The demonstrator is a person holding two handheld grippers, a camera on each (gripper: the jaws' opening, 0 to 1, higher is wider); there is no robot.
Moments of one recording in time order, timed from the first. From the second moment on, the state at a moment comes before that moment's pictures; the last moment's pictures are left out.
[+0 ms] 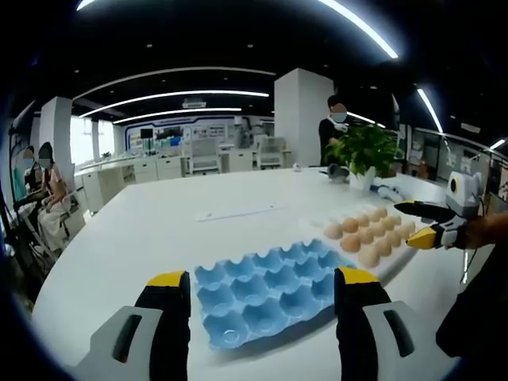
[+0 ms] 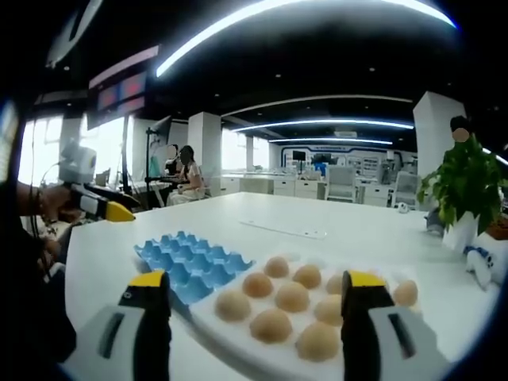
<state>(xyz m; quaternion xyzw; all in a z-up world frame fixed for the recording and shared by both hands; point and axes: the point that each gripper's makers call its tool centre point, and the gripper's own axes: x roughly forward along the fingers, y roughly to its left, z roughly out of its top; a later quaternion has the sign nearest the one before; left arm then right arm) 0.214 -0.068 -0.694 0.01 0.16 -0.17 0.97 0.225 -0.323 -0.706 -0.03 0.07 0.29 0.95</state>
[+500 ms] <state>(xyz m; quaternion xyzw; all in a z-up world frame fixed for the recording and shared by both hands) 0.215 -0.068 -0.694 0.01 0.16 -0.17 0.97 0.226 -0.321 -0.707 -0.03 0.07 0.29 0.95</state>
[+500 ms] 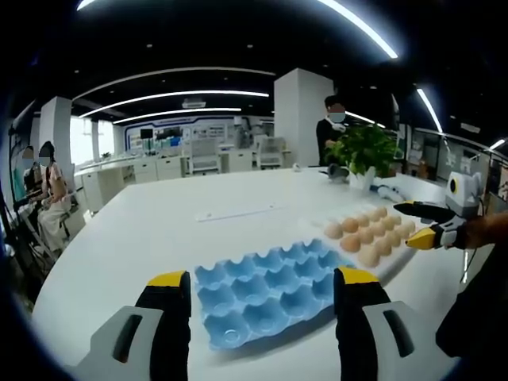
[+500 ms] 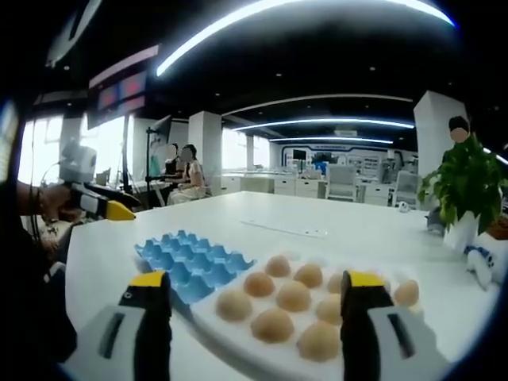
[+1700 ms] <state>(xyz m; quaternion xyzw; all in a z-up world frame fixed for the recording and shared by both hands) 0.211 -0.084 -0.673 -0.05 0.11 -0.26 0.96 0.229 -0.282 -0.737 -0.01 0.18 0.33 0.93</state>
